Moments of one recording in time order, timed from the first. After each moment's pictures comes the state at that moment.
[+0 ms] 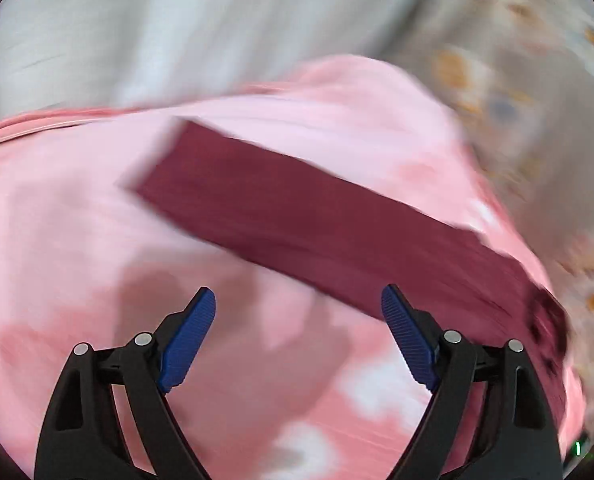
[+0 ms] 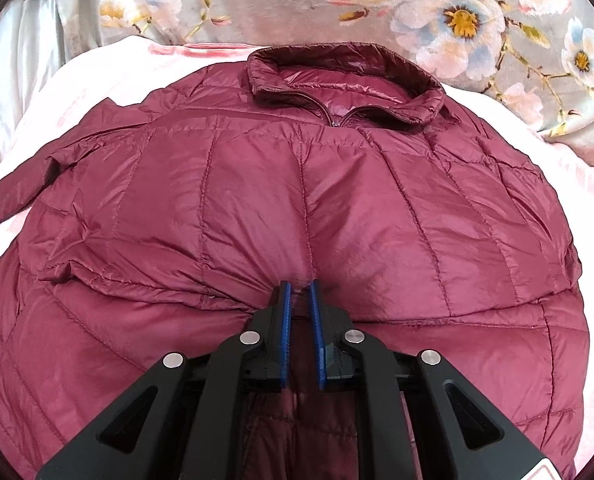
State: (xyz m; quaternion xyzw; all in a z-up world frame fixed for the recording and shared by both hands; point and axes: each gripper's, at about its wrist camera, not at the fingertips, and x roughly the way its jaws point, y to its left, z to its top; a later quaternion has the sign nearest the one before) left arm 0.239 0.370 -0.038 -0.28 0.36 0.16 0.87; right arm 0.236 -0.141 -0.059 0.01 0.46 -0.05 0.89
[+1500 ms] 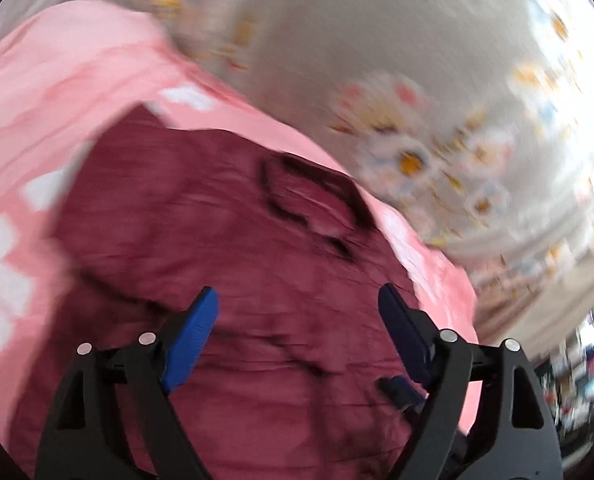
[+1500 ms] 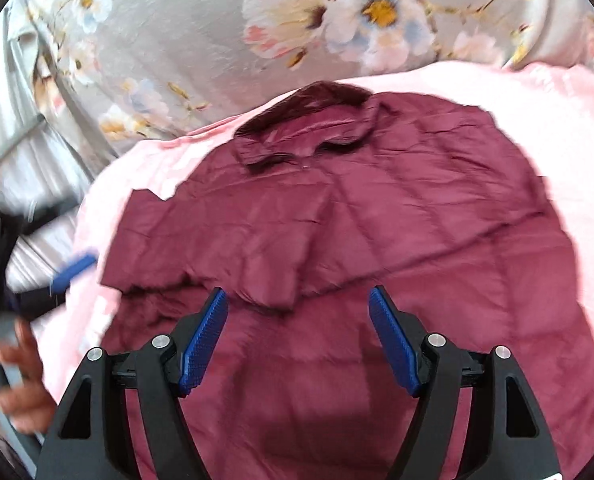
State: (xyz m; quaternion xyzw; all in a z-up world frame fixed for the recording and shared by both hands) left arm 0.254 0.078 0.022 -0.25 0.38 -0.21 0.87; right arm 0.183 -0.210 -0.009 0.23 0.39 0.00 0.89
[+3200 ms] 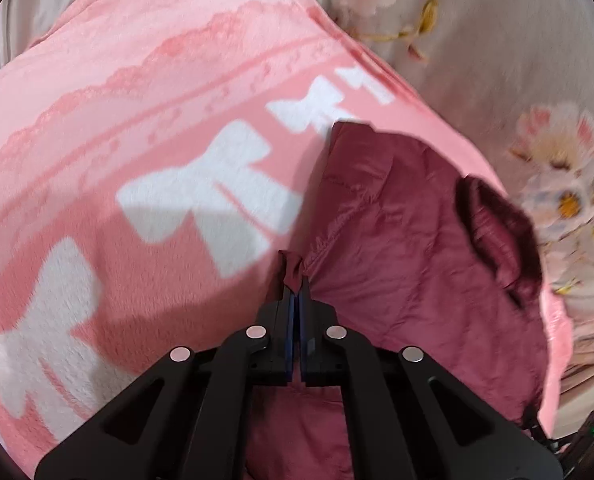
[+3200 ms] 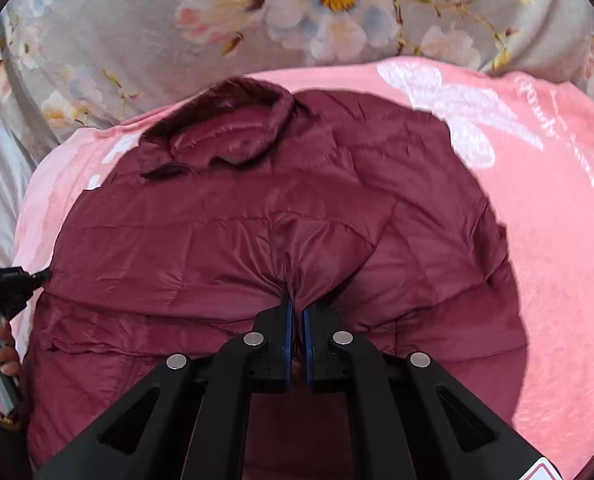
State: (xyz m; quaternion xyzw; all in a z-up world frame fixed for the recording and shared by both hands) left arm 0.358 0.126 -0.065 -0.22 0.45 -0.02 0.86; right arm 0.221 -0.289 -0.039 0.16 0.44 -0.07 0.88
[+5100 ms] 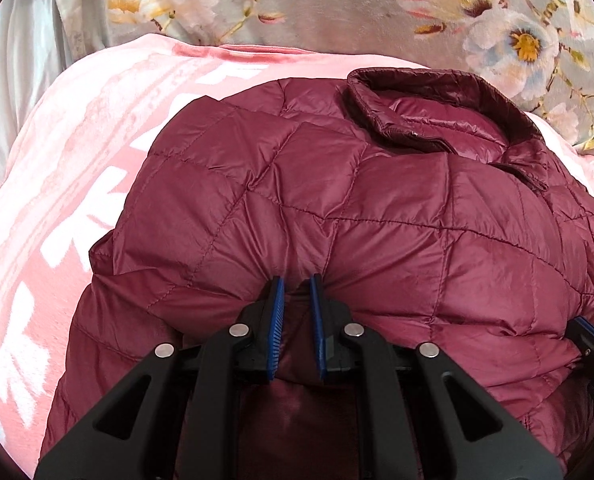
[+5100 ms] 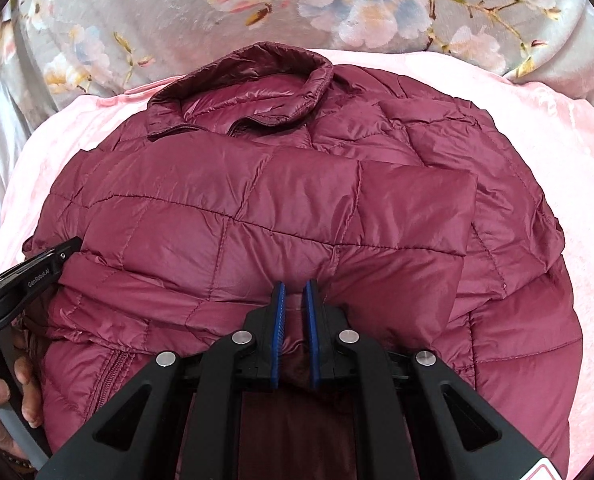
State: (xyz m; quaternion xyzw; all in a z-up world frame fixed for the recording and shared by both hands) left arm 0.337 -0.029 -0.071 0.02 0.41 -0.06 0.91; right arm 0.239 -0.252 -0.061 0.12 0.45 -0.07 0.88
